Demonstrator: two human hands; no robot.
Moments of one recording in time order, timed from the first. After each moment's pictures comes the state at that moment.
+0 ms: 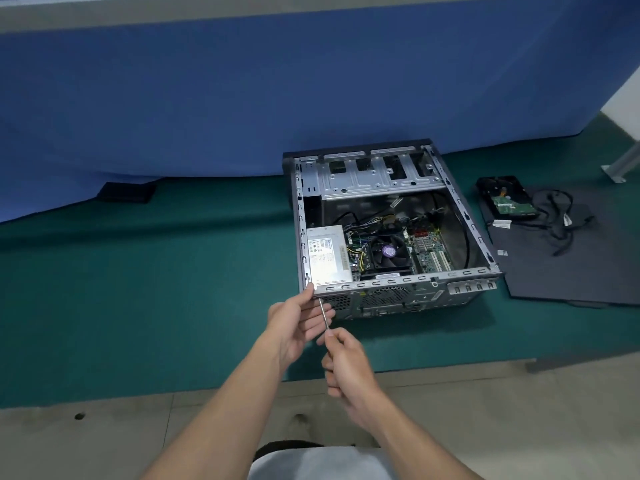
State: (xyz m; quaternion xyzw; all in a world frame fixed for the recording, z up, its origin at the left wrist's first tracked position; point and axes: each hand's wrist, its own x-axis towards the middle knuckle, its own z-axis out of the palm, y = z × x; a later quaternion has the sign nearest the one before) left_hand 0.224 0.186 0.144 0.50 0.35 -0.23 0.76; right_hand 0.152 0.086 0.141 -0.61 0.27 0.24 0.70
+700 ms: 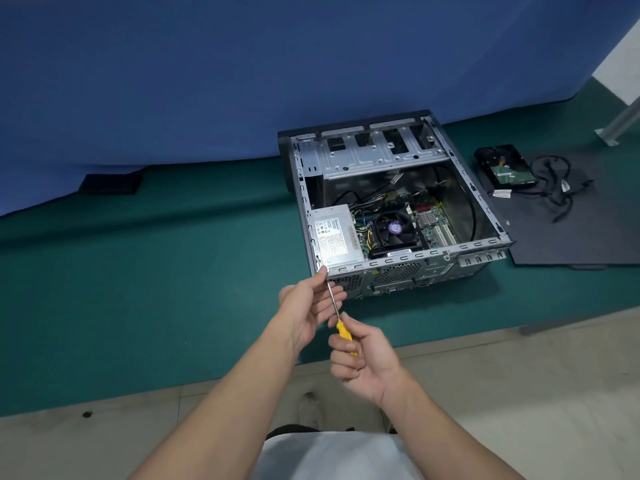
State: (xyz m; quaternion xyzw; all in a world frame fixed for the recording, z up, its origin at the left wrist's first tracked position) left_hand 0.227 0.193 0.148 0.50 0.34 -0.27 0.75; right_hand 0.151 0.090 0.120 -0.18 0.30 0.31 0.88
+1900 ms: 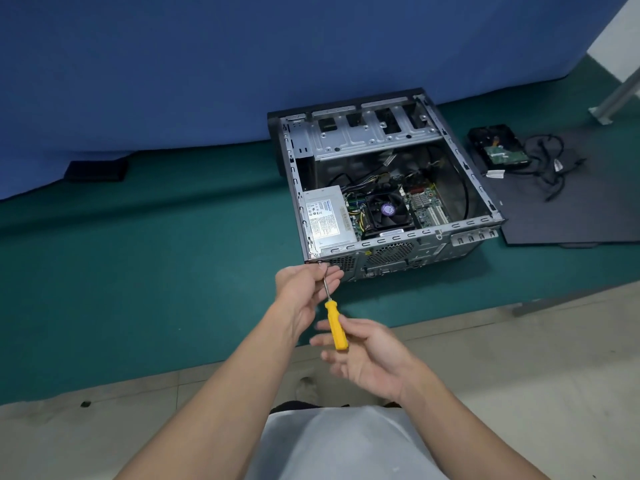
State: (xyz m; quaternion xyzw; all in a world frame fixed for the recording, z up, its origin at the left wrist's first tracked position) left_hand 0.222 0.182 0.145 0.52 0.34 -0.22 0.75; right_hand 0.129 0.072 0.139 -0.31 0.27 0.36 0.84
